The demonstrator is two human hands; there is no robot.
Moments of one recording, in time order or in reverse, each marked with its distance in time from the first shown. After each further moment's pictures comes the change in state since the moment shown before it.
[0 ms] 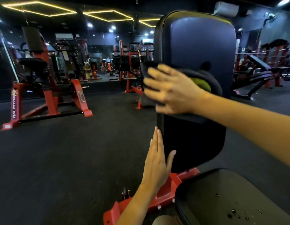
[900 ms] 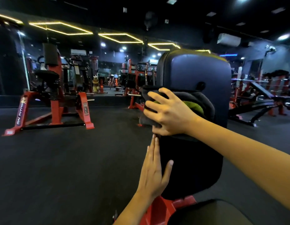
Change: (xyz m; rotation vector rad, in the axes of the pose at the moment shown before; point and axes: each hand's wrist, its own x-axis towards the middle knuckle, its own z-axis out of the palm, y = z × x) left_hand 0.042 0.022 -0.014 -0.036 0.131 0.065; right_hand 0.005 0.012 0.009 0.100 0.124 -0.019
